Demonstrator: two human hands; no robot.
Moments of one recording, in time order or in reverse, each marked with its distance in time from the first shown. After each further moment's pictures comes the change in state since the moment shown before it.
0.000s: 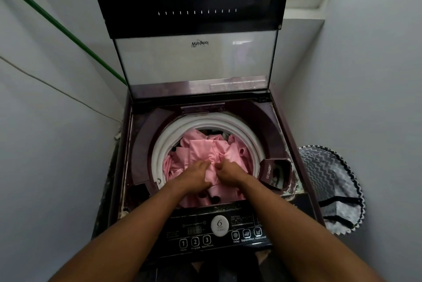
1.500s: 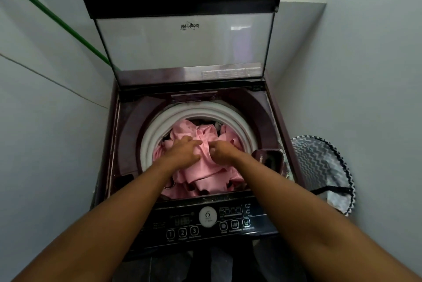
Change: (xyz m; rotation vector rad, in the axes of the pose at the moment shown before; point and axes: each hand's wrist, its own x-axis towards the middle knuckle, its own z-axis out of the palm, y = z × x) left_hand 0.025 -0.003 -0.028 0.014 0.060 -0.155; right_hand 0.015 0.006 -0.030 0.053 0.062 -0.089
